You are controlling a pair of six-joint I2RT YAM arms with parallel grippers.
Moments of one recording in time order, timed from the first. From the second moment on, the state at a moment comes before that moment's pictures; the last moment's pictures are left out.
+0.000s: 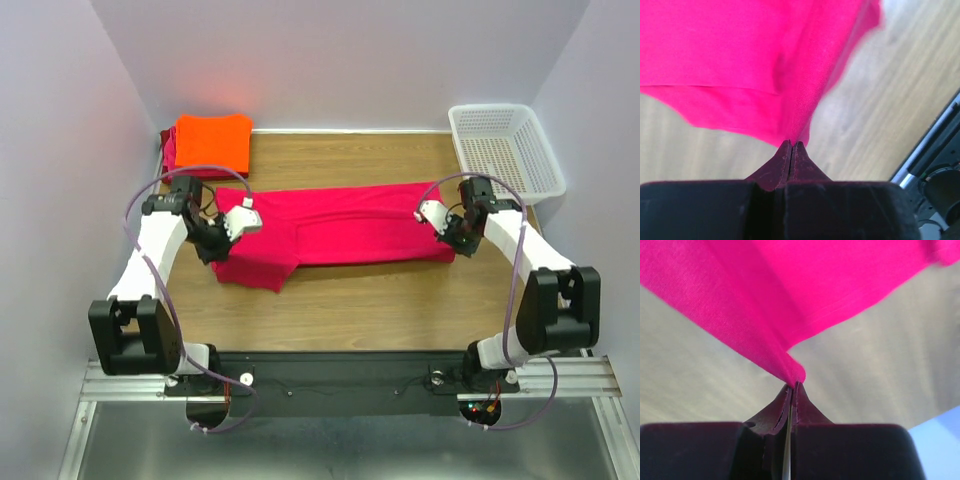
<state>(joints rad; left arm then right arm) 0.00 1.33 1.10 -1.12 0.42 1.13 0.05 1.43 0.99 -0.80 -0.09 -0.99</state>
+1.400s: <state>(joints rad) 0.19 1.78 1.36 -0.93 0.55 0.89 0.00 1.91 1.50 -0.84 -0.20 -0.72</state>
